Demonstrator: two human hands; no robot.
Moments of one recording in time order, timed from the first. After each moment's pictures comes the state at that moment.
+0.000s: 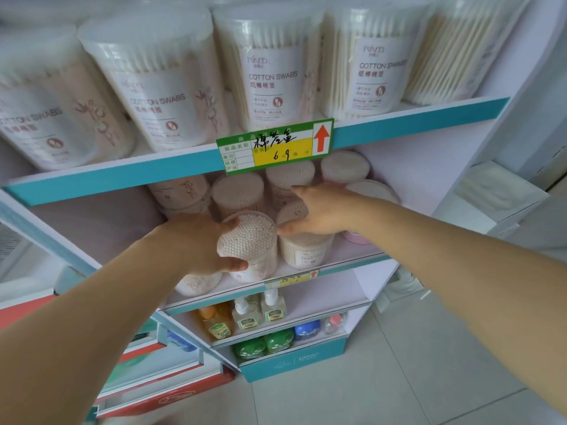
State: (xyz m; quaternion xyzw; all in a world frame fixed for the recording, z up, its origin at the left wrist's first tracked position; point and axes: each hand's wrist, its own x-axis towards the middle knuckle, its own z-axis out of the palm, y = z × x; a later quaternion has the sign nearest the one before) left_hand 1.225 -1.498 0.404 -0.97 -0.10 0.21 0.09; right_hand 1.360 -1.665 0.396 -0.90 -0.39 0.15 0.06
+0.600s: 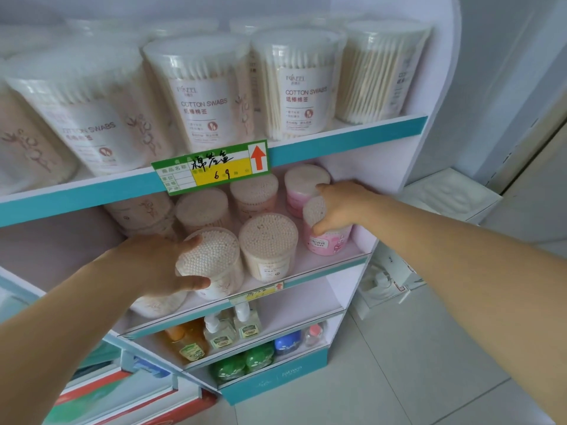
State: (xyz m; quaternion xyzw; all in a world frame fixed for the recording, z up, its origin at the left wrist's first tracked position) left_hand 1.224 -1.502 0.406 -0.96 -0.11 0.23 0.10; right_hand 1.414 -1.731 0.395 -0.95 -0.28 0.12 -0.04
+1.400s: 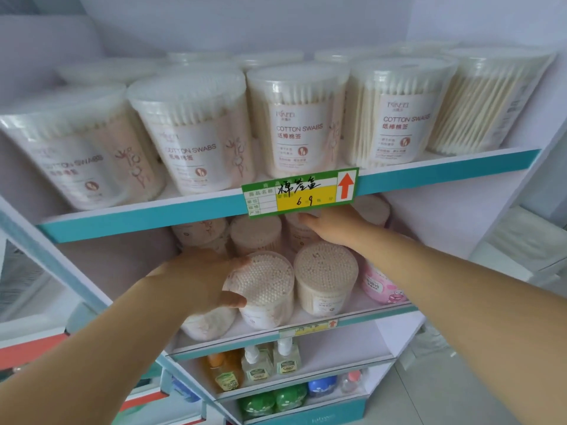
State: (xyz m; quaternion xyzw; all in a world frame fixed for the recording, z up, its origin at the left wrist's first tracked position) left_hand 1.219 -1.484 0.409 -0.98 -0.09 0.17 0.08; right_hand 1.404 -1.627 0.378 -0.90 -0.34 0.06 0.28
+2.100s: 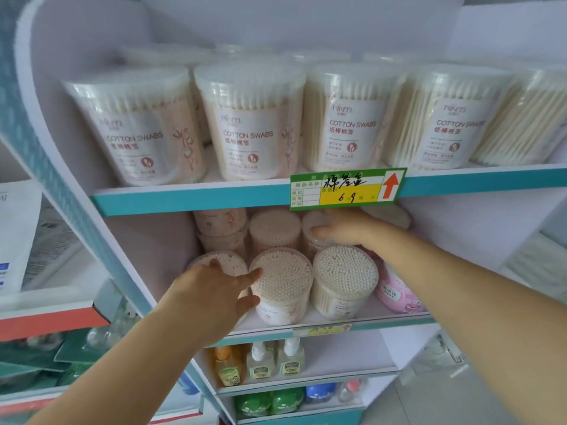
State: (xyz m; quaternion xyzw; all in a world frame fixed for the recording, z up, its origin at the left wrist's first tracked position) left_hand 1.184 -1.491 0.379 -0.97 -0.07 0.15 0.18; right_hand 1.396 -1.613 0.392 -0.92 -0.34 0.15 0.13
